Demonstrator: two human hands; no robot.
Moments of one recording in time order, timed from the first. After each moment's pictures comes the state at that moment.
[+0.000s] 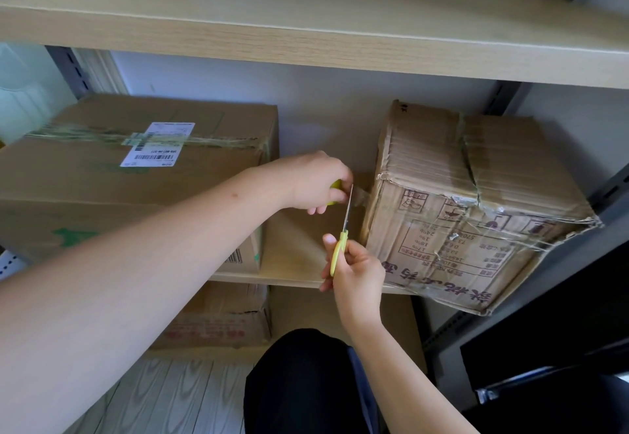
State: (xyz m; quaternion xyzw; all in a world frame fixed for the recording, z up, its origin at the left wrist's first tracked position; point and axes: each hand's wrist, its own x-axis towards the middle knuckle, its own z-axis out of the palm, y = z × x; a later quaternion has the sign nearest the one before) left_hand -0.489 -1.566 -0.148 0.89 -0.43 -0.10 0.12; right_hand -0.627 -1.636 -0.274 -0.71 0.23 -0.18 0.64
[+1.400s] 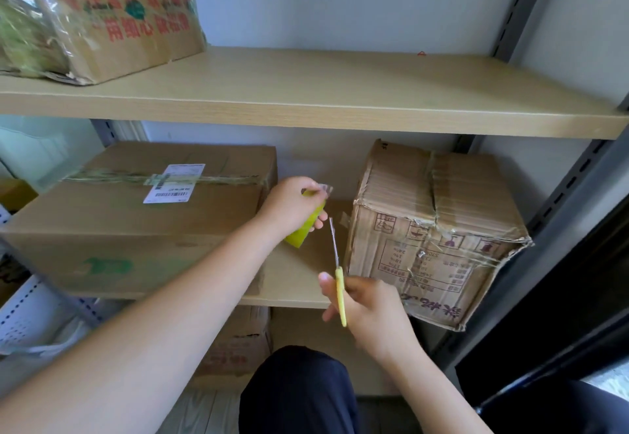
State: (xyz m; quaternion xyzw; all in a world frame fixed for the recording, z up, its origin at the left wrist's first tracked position) left_hand -0.519 -1.559 -0.143 0.81 -0.16 -0.11 0.56; right_hand -0.702 -1.657 -0.187 -0.85 0.12 -0.03 0.52
